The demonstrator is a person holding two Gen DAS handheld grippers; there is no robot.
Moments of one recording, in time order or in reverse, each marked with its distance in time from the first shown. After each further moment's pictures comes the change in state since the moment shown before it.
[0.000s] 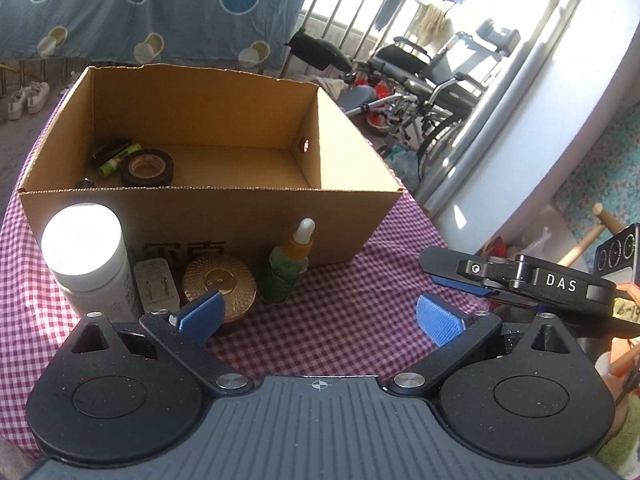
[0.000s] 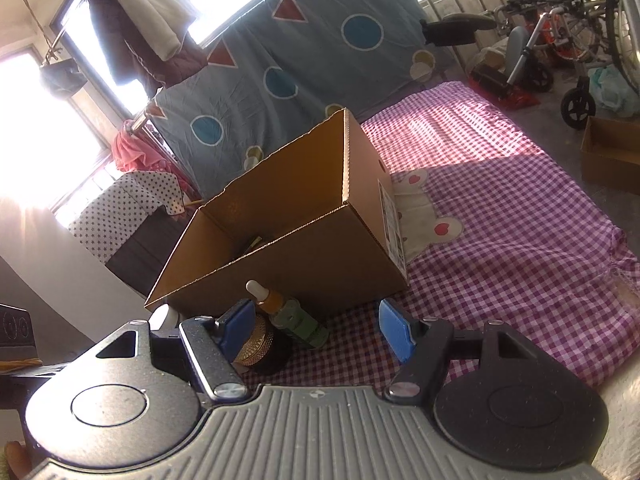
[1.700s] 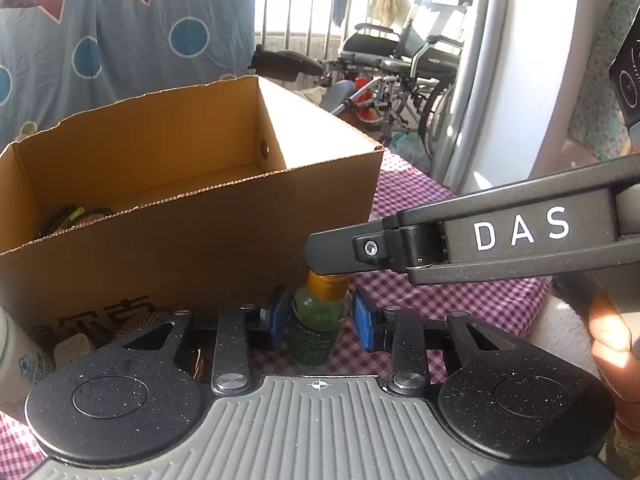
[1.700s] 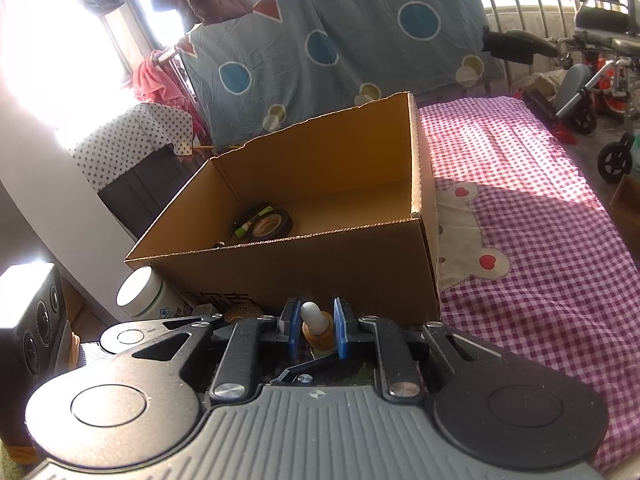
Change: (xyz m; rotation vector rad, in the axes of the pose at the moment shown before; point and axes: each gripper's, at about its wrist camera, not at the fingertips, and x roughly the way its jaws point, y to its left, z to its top) left arm 0.076 -0.055 -0.011 0.307 -0.045 0.119; right arm 0.052 0.033 0.011 -0.245 0.096 -0.008
